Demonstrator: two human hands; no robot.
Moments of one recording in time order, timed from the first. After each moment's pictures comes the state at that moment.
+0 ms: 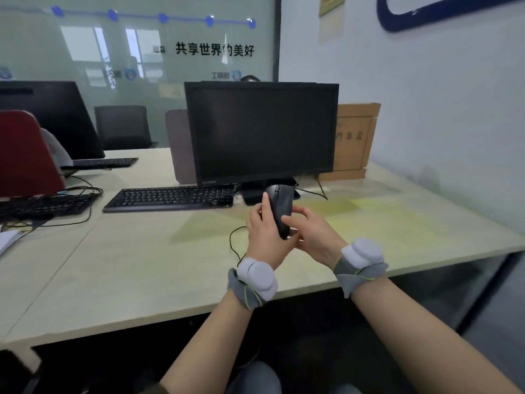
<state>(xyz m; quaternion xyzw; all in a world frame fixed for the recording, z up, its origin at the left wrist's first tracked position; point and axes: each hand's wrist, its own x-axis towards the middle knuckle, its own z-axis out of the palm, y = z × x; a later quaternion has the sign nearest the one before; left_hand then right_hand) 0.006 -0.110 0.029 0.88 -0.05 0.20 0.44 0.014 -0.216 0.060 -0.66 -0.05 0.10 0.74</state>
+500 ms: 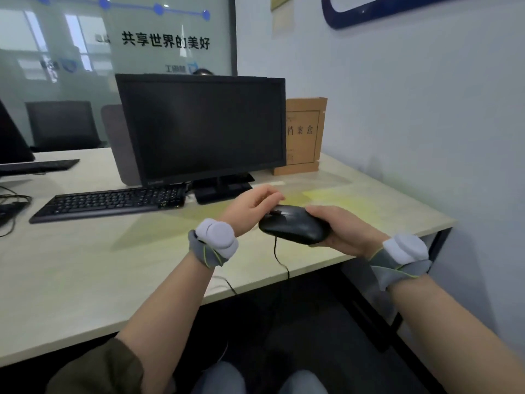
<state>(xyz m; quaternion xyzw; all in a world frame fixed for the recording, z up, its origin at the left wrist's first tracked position) 0.032 -0.164 0.082 0.84 -0.31 0.08 0.43 -0.011 -0.366 0.082 -0.69 -0.06 0.13 0.71</state>
